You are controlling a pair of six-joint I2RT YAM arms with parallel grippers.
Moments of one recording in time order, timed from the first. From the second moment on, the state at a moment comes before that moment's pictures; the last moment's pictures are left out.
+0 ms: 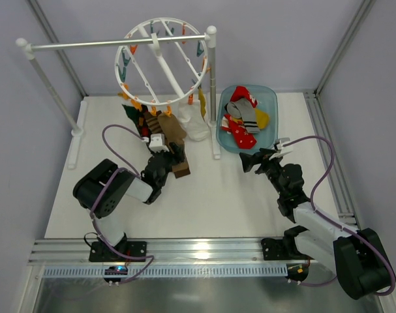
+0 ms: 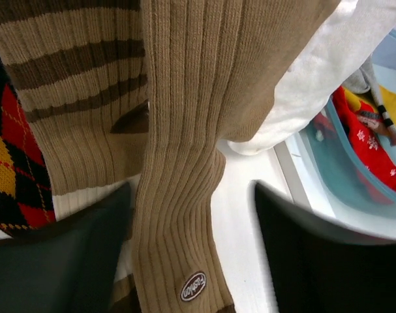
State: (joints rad) left arm -0.59 1.77 0.48 1.20 -0.39 -0.40; right arm 0.31 0.98 0.22 0.76 -0.08 0.27
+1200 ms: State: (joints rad) left arm -0.59 1.60 0.20 1.31 -0.19 -0.39; right arm 0.73 1.21 0.52 0.76 -0.08 0.10
